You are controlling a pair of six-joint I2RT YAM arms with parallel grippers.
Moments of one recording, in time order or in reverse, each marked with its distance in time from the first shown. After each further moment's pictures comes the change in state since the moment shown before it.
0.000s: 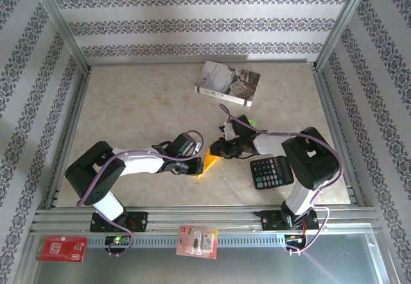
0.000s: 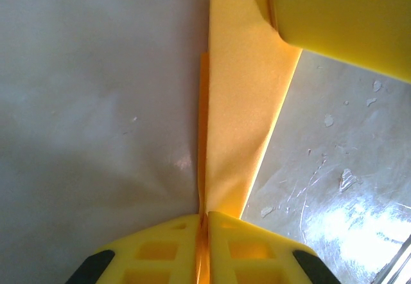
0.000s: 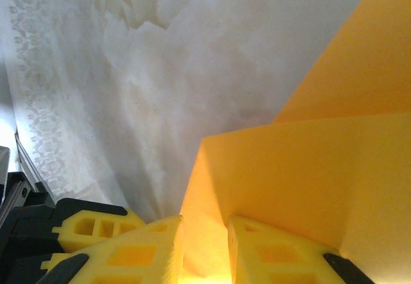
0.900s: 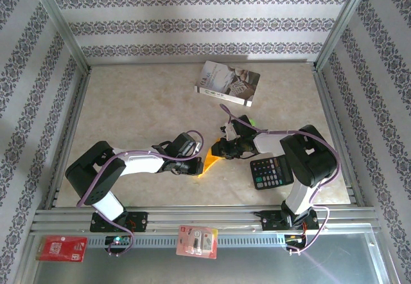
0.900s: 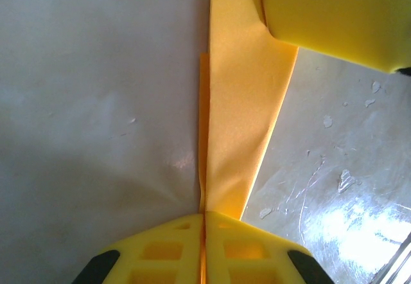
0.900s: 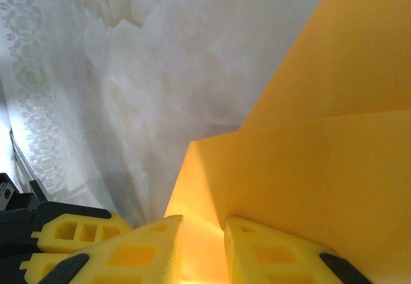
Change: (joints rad) left arm 0.001 0.003 0.000 0.005 0.004 -0.004; right arm -0.021 0.032 0.006 -0.008 -0.016 -0.030
